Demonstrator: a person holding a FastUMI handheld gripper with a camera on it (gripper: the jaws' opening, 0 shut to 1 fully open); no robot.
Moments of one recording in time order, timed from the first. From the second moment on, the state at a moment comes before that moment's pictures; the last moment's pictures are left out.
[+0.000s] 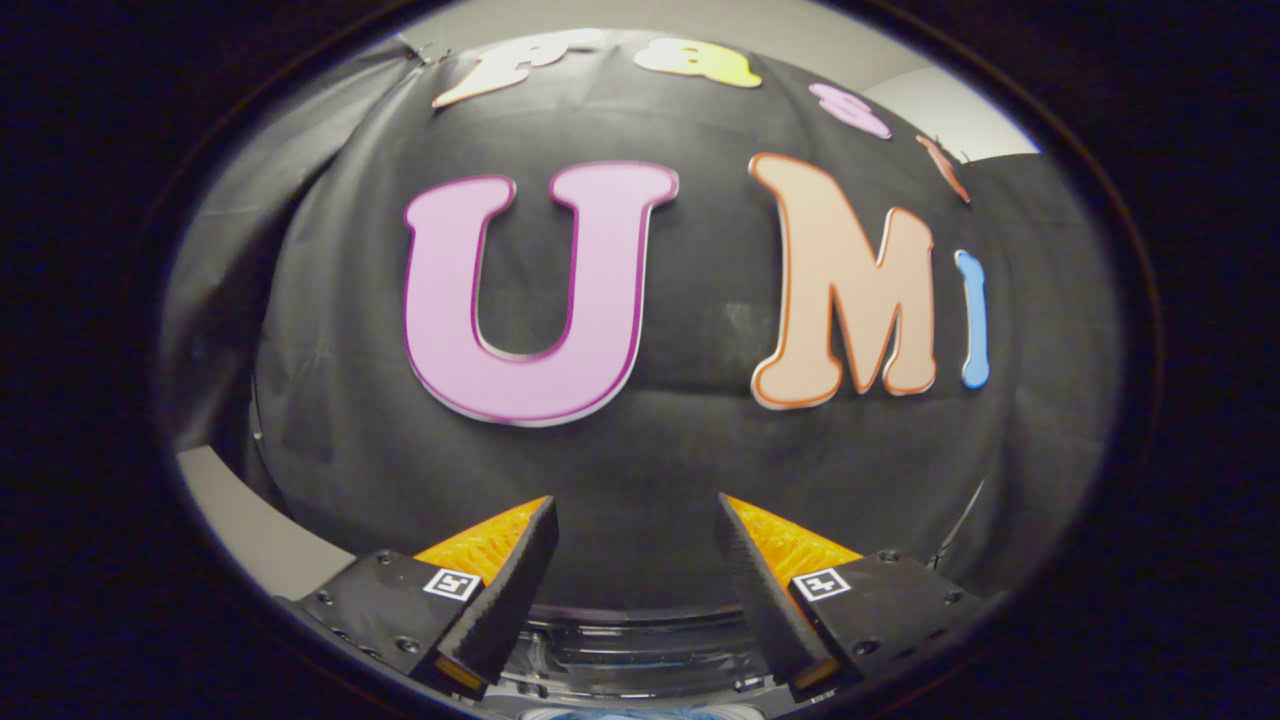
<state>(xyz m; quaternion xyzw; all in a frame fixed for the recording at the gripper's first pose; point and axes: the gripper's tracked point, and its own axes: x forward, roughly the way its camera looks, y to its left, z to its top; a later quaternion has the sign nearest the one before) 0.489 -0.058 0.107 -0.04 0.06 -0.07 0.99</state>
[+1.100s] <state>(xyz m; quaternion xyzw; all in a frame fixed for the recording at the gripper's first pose) 0.458 -0.078 0.053 0.00 0.06 -0.10 0.99</state>
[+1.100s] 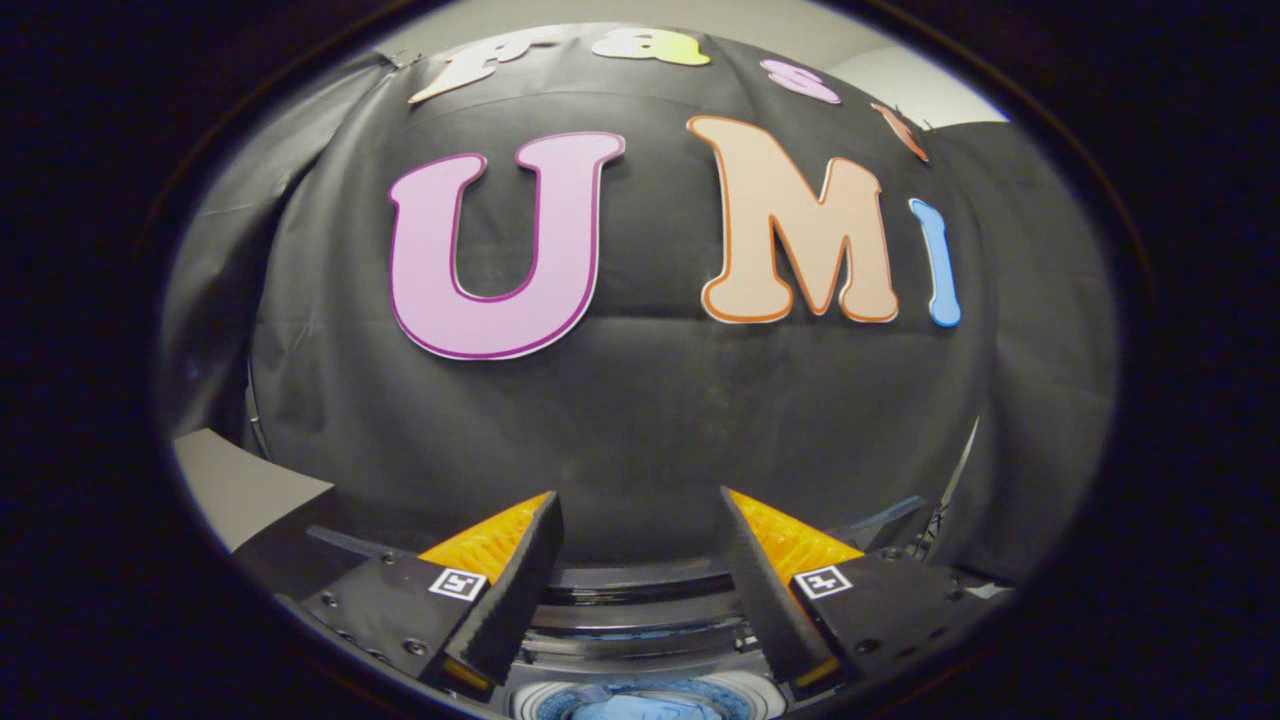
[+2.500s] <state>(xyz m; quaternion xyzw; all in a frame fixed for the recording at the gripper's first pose) 0.396 -0.075 0.046 0.00 0.01 -0.11 0.99</state>
